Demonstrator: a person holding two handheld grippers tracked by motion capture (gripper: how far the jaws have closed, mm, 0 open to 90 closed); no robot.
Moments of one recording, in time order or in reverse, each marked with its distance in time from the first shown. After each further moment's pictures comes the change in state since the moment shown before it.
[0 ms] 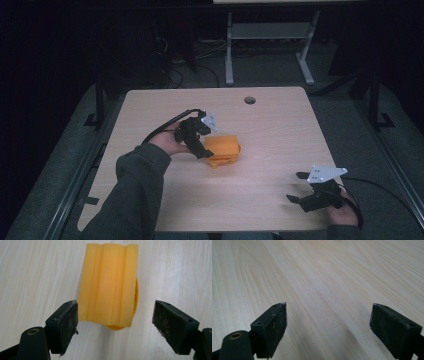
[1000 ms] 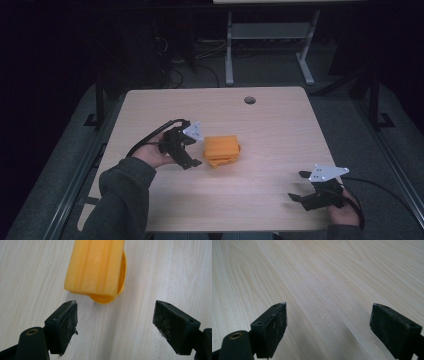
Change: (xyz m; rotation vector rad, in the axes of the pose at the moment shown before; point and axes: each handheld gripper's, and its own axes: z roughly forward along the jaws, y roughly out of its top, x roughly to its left) left arm -0.024 -0.036 -0.018 -0.029 0.029 -0.022; right arm -0.003 -0.002 -0.003 0.011 -0.037 0.016
